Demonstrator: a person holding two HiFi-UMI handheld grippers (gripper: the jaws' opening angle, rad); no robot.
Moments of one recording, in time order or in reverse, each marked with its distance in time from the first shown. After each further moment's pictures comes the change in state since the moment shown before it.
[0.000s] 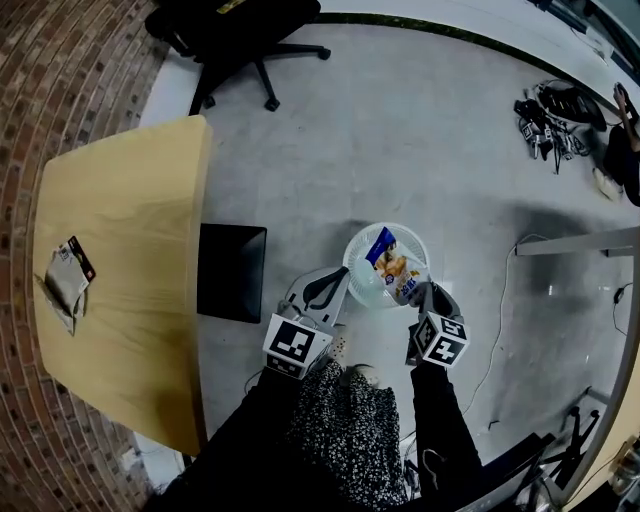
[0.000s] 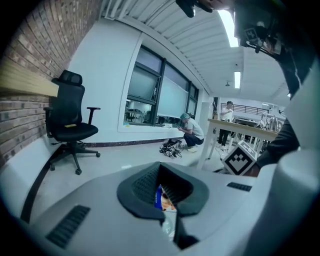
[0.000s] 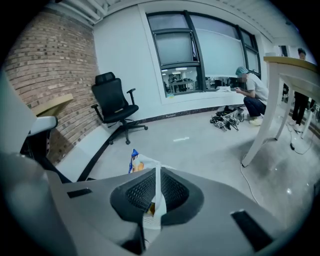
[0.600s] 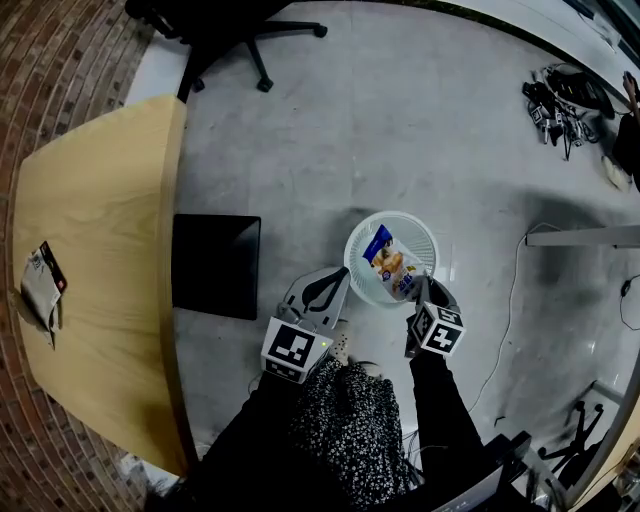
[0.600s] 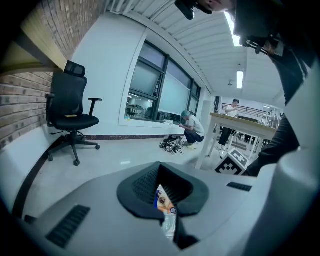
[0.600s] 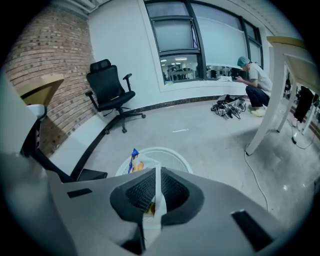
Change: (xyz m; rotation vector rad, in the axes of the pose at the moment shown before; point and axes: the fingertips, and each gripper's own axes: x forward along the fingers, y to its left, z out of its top) left arm 0.027 0.011 -0.059 -0.050 0.003 -0.013; right arm 0.072 -0.014 -0.070 0.000 0.109 -0.013
